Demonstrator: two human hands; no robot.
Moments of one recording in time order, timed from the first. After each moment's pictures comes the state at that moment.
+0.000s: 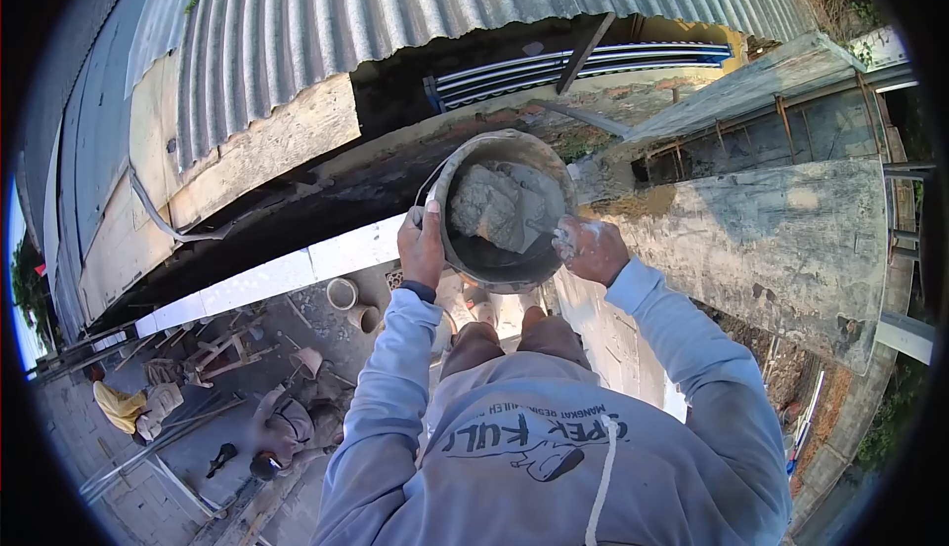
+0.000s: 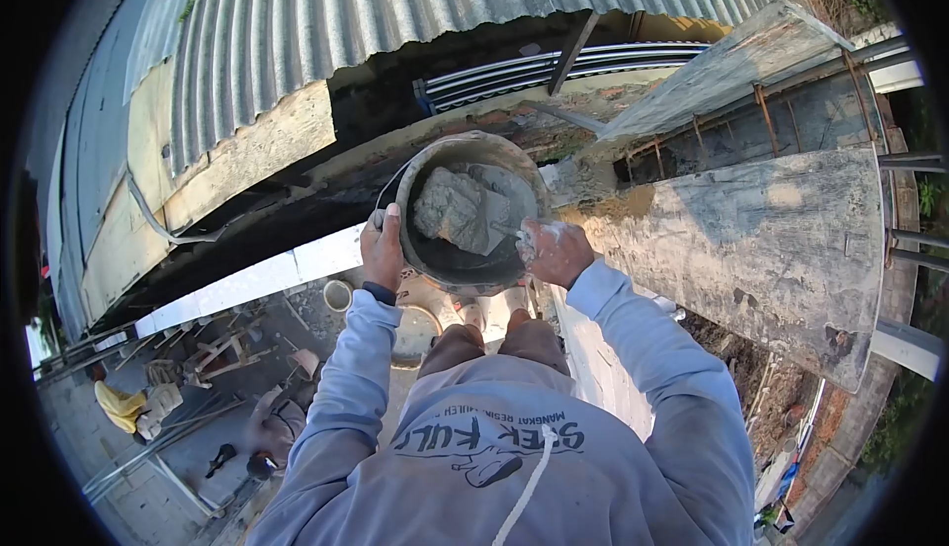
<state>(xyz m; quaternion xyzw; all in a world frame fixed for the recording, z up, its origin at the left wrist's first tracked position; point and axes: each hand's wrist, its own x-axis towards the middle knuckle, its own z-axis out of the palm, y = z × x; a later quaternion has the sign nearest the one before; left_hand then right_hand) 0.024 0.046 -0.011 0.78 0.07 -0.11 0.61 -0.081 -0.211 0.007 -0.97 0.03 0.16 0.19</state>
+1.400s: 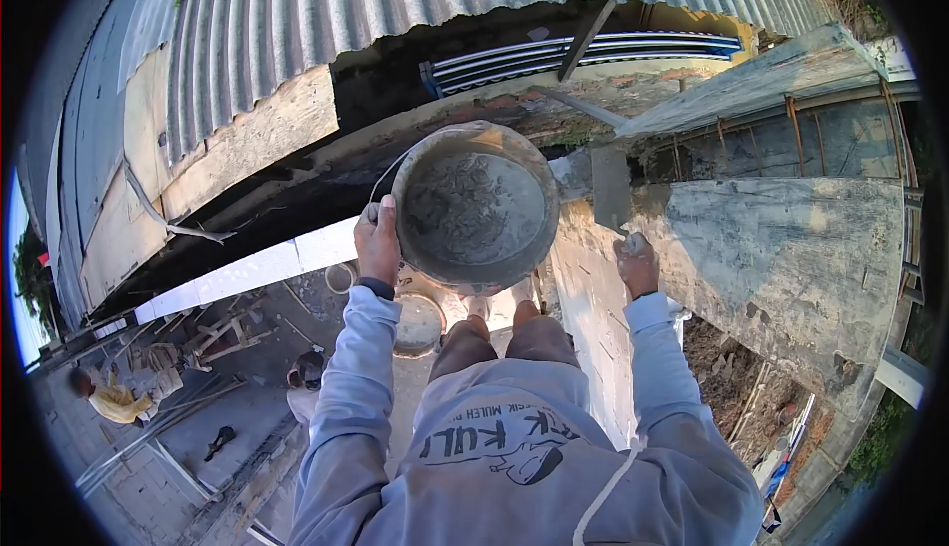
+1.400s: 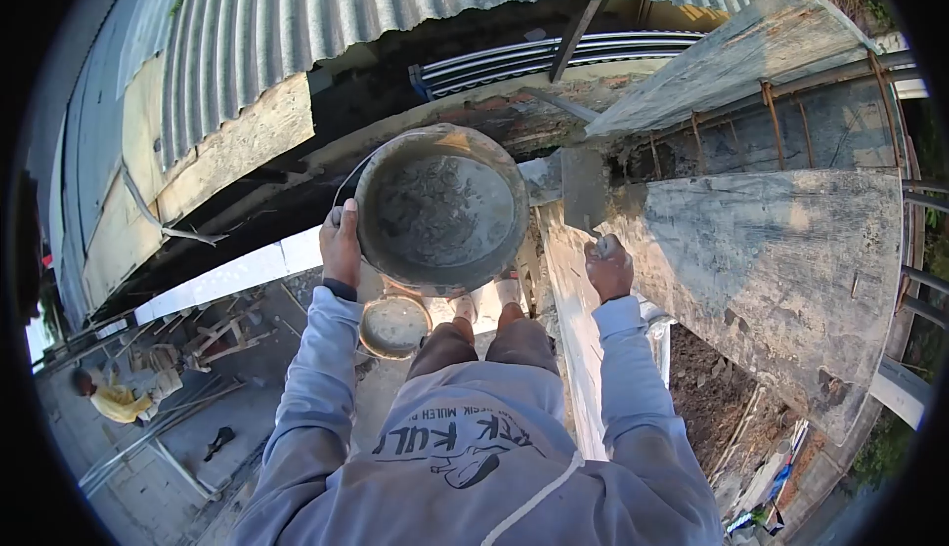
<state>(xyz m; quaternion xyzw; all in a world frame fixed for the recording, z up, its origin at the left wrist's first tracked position) 0.036 0.053 -0.002 0.80 0.12 -0.11 0.58 -0.166 -0.309 -0.100 -0.91 0.34 0.02 0.24</state>
